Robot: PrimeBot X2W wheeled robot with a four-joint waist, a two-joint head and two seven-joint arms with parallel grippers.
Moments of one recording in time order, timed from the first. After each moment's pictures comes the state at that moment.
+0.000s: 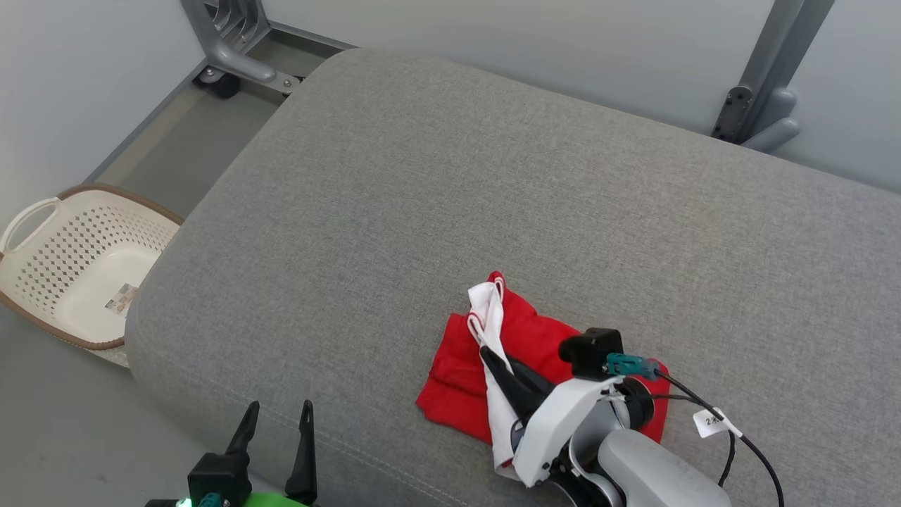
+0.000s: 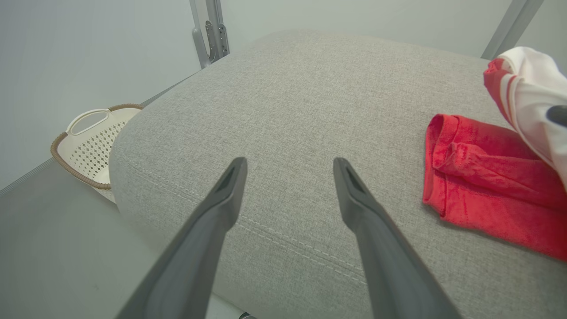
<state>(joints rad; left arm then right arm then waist) 0.04 0.05 -0.12 0.35 -0.16 -0.04 -0.26 -0.39 -0.05 0.69 0.59 0.69 0.13 -0.15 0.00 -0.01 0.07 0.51</state>
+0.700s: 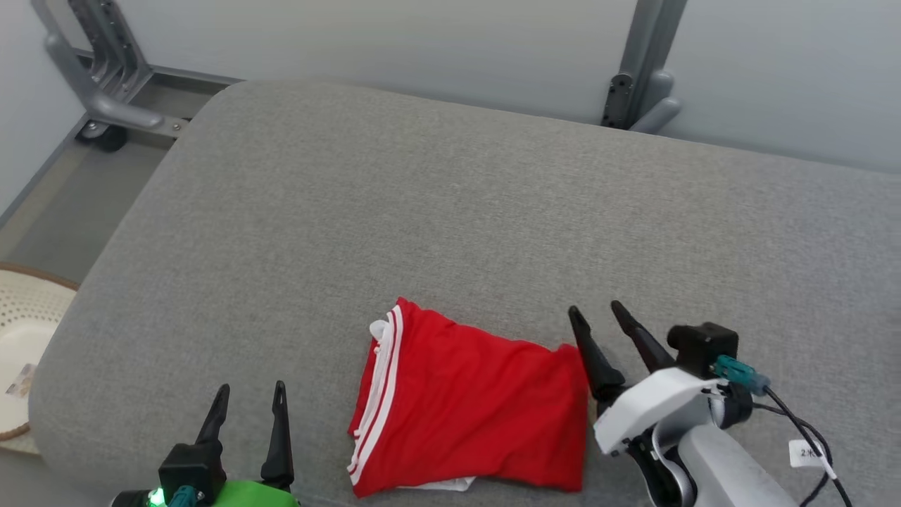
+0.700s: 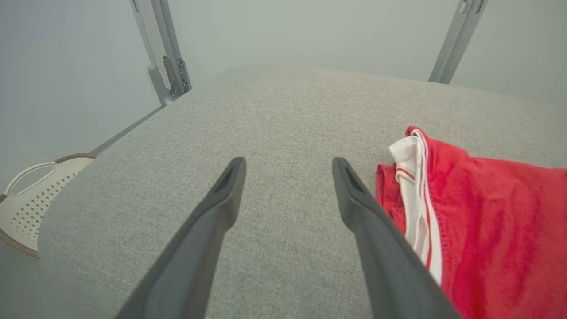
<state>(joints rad) 0.03 0.05 -0.06 0.29 -0.14 -0.03 -0.26 -0.29 -0.07 0.33 0.53 0.48 0.13 -0.26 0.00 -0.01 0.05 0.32</state>
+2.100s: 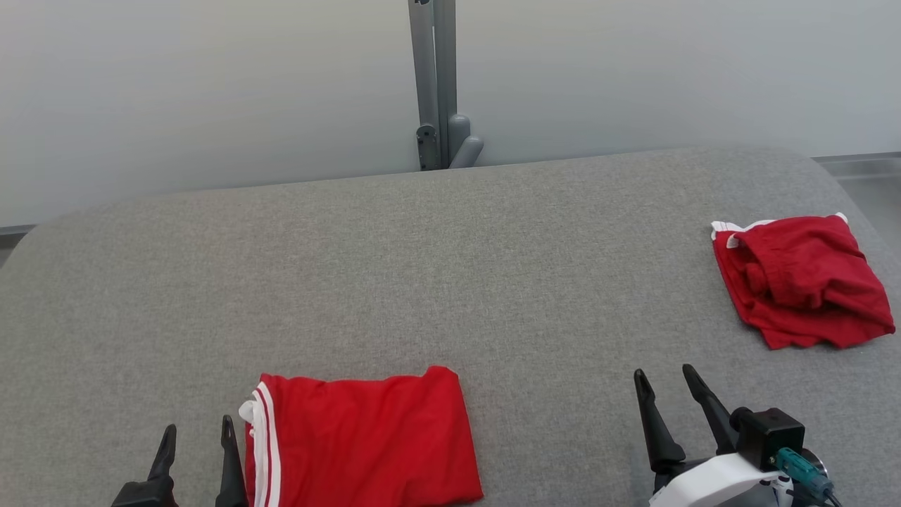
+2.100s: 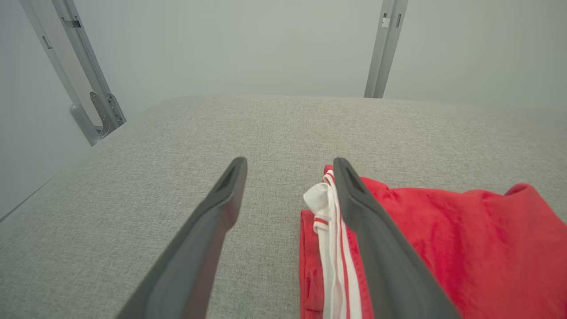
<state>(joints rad) 0.10 0.05 0.06 0.29 -0.13 -0.02 -0.26 0.04 -0.05 0.11 0.25 0.22 0.13 -0.26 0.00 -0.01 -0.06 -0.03</state>
